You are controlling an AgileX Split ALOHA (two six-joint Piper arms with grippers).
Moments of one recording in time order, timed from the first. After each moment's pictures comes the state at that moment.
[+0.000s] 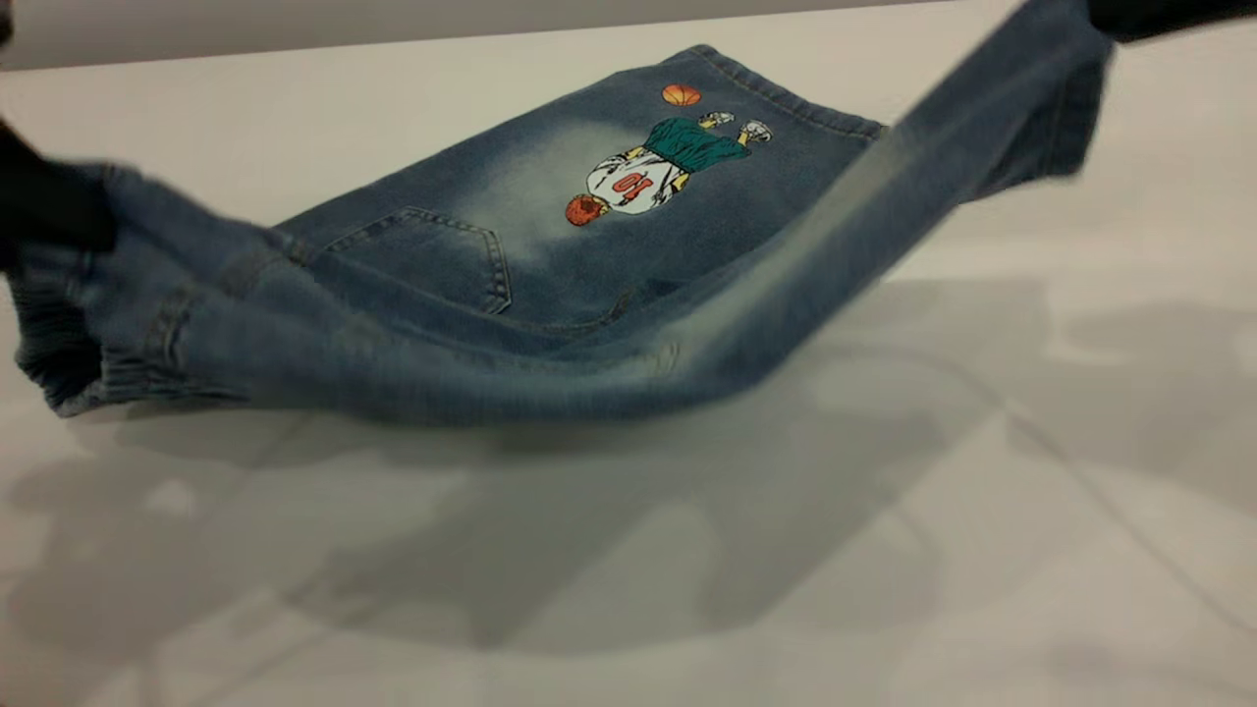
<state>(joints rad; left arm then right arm) -0.14 1.20 -0.50 -0.64 0.46 0.05 0.04 1.46 -0.74 1.12 0.63 -0.79</state>
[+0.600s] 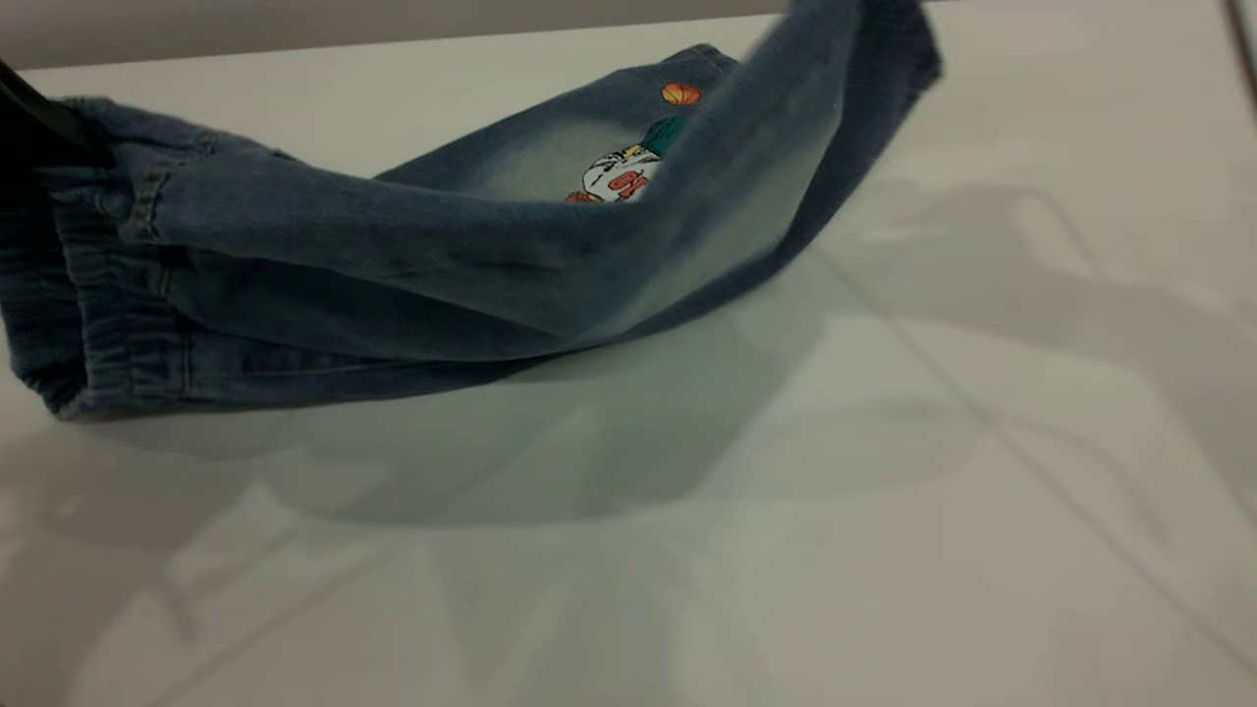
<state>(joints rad) -0.14 1.32 -0.50 -0.70 0.18 -0.14 0.22 1.88 -1.18 1.18 0.63 -0.76</state>
